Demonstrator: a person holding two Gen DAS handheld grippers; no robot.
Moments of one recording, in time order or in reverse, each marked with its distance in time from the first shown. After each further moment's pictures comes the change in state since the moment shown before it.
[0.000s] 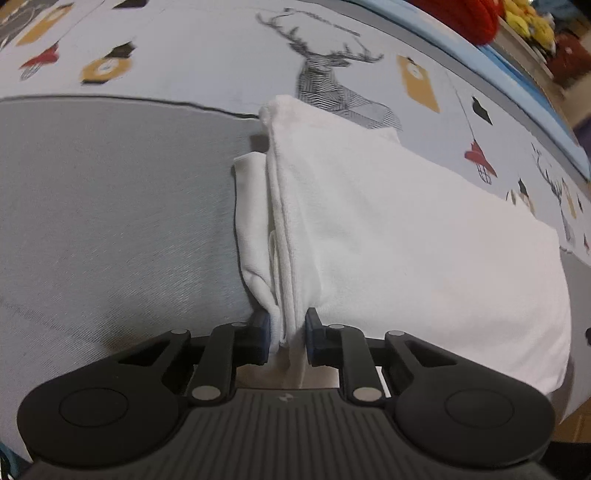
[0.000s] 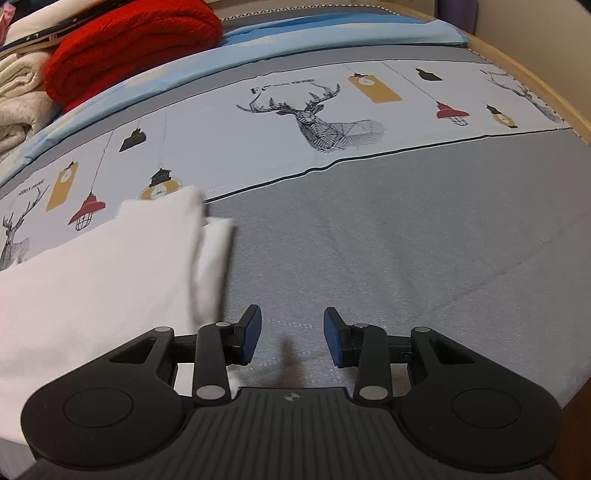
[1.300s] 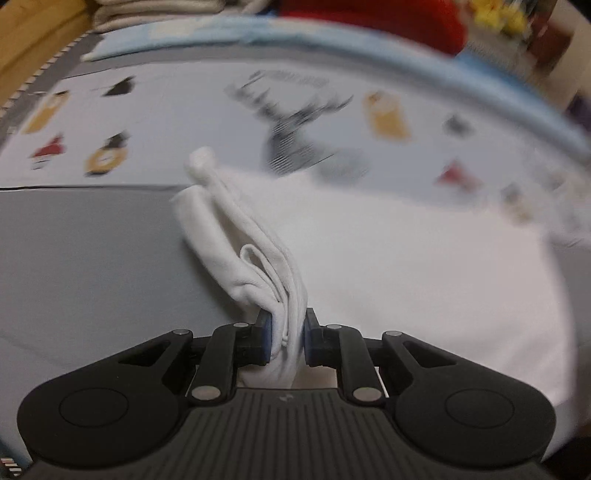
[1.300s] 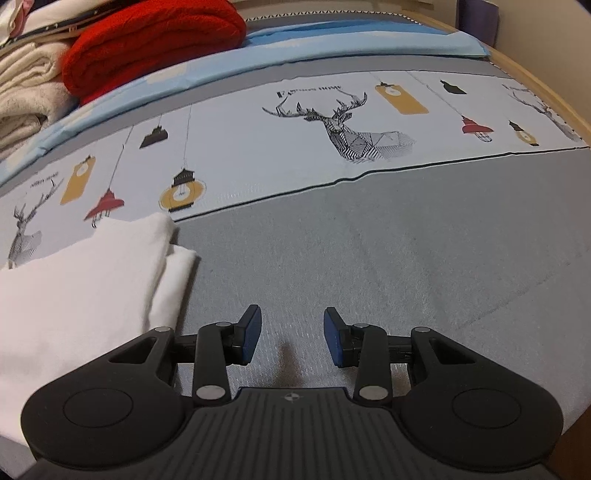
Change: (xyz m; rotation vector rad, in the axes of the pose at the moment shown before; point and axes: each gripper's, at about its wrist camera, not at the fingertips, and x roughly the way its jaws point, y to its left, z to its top) left arm -0.041 -0.056 0.007 0.135 -0.181 0.058; right arm 0.001 0.015 0.008 -0.026 -0.024 0.041
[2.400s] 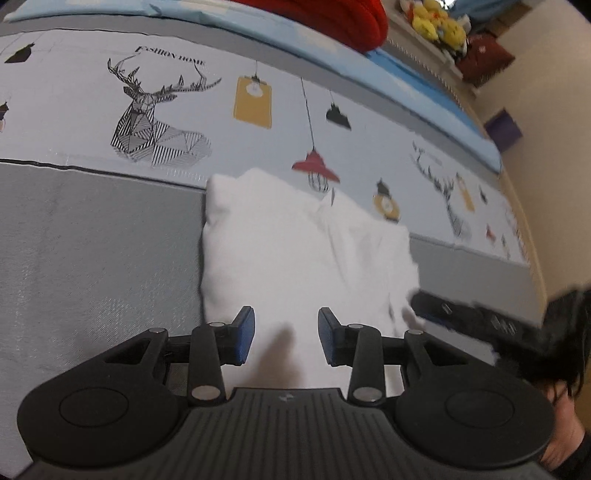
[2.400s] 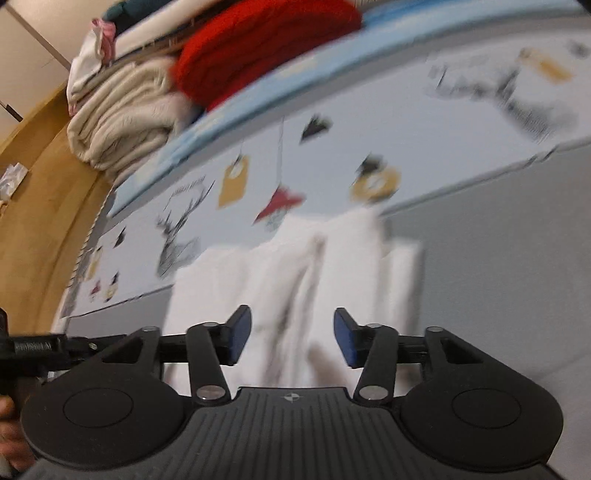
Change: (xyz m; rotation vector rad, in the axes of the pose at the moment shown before) left arm 0.008 -0.083 0.003 -0.048 0.104 -0.305; right arm 0.032 0.099 0.009 0.094 0.120 0.491
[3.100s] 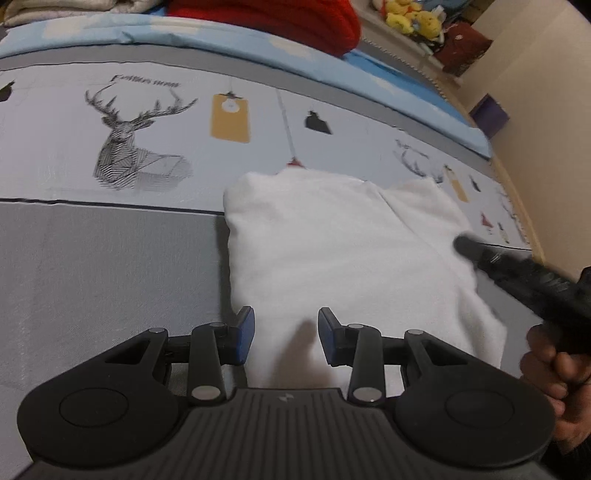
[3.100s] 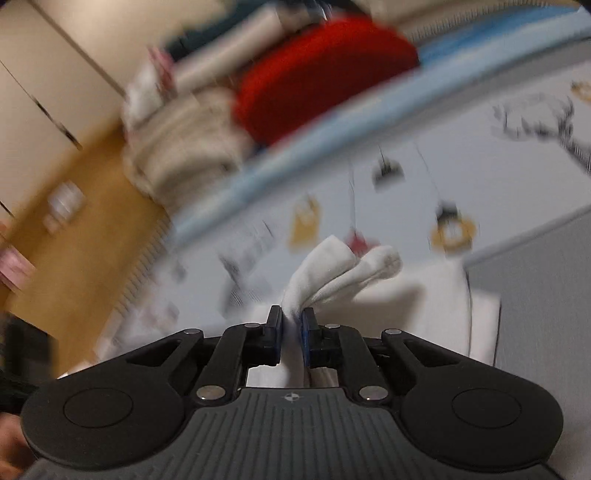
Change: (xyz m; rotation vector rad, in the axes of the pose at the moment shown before) left arm -0.017 -0.016 -0.003 0.091 -0.053 -0.006; right arm -0.044 0.010 0.008 -0.085 -0.243 0.187
